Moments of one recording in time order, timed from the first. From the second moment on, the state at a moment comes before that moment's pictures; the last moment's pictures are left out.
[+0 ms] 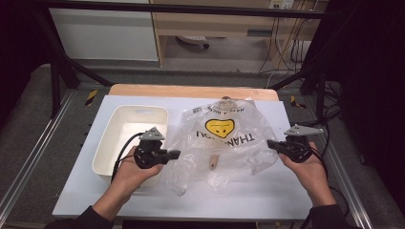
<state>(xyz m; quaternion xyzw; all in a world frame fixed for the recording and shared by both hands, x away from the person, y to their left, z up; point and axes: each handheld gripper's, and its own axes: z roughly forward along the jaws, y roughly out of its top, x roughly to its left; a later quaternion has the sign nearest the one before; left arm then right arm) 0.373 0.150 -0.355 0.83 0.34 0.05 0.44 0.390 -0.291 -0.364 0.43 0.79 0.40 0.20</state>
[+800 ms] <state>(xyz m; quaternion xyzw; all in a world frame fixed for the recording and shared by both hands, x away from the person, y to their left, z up) 0.335 0.128 -0.394 0.84 0.32 0.01 0.44 0.361 -0.301 -0.398 0.44 0.79 0.39 0.18</state>
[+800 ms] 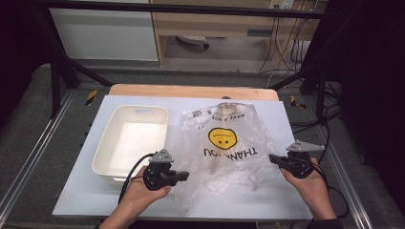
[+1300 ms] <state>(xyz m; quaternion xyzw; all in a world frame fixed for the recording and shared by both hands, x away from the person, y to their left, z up) 0.315 0.122 -0.441 0.87 0.32 0.06 0.38 0.352 -0.304 -0.437 0.48 0.79 0.35 0.17</state>
